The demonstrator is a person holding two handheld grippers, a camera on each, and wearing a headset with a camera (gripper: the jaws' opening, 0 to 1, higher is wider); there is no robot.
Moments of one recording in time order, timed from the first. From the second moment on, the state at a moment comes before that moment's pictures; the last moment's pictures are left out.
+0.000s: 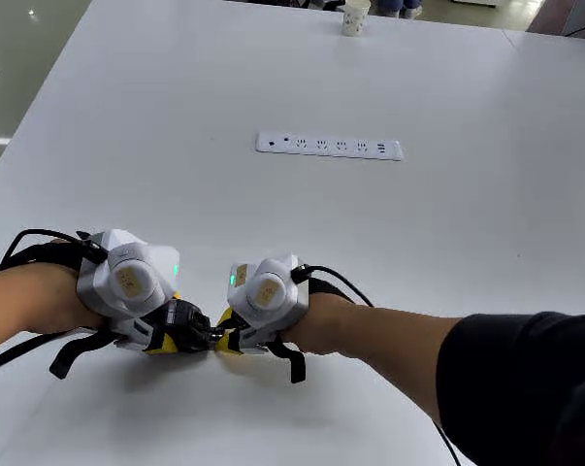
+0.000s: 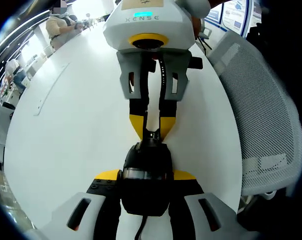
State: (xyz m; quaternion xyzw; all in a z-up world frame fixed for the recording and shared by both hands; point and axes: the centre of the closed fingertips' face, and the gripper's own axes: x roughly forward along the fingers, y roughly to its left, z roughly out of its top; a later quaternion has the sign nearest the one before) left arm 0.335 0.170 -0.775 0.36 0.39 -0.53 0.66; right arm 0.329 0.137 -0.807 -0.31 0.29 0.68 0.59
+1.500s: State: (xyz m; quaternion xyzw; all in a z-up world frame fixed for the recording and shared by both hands) left arm 0.338 0.169 -0.774 0.36 0.39 -0.52 0.67; right arm 0.333 0.106 -0.808 -0.32 0.31 0.67 0.59
